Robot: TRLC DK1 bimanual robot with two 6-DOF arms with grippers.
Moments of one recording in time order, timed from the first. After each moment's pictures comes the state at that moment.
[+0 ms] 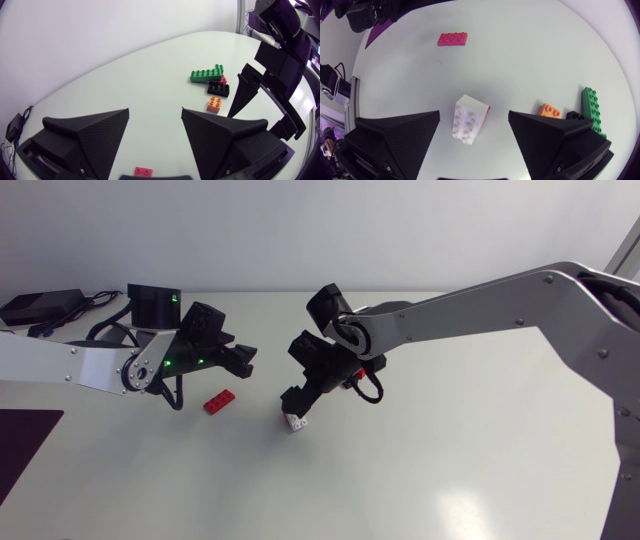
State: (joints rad) left arm -0.24 1.66 0.85 0.32 0.18 0.29; right arm 0.61 2.02 1.43 -0.37 -0.33 -0.28
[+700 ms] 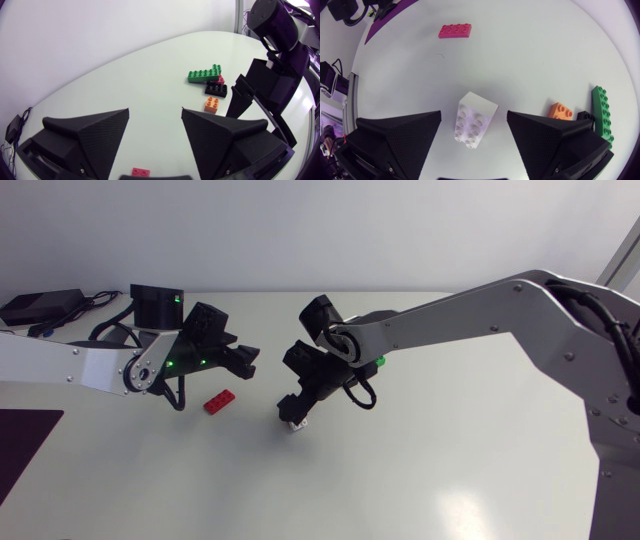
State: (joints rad) left arm -0.26 1.65 0.85 0.32 0.18 0.29; right arm 0.63 2.08 1.44 -0.37 -0.33 -0.28
